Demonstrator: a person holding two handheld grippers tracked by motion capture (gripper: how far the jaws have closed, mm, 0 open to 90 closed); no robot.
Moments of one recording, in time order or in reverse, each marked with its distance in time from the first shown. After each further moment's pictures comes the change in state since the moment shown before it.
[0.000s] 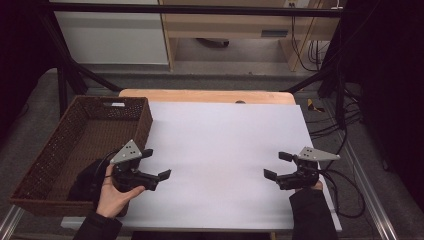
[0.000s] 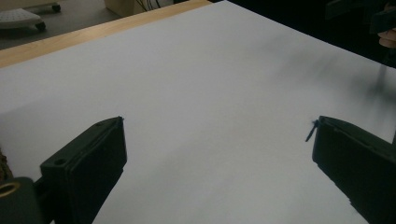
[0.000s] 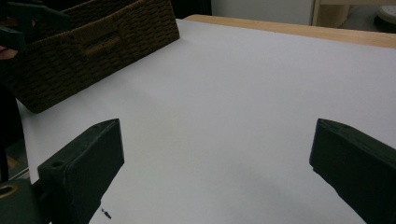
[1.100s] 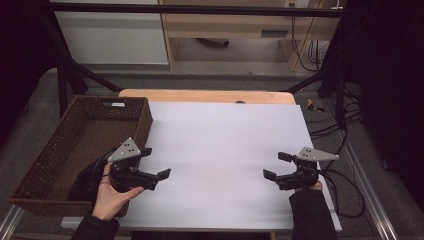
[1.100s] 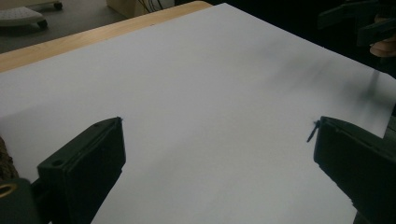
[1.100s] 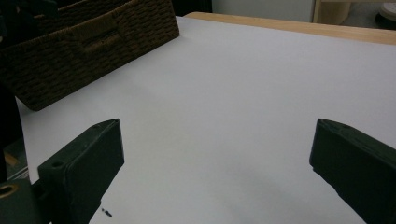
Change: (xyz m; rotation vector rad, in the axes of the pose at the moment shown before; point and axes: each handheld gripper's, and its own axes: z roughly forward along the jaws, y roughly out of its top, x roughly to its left) left arm -0.009 0.015 -0.011 0.016 0.012 -0.010; right arm 0.000 -0.001 0.001 0.009 0.000 0.000
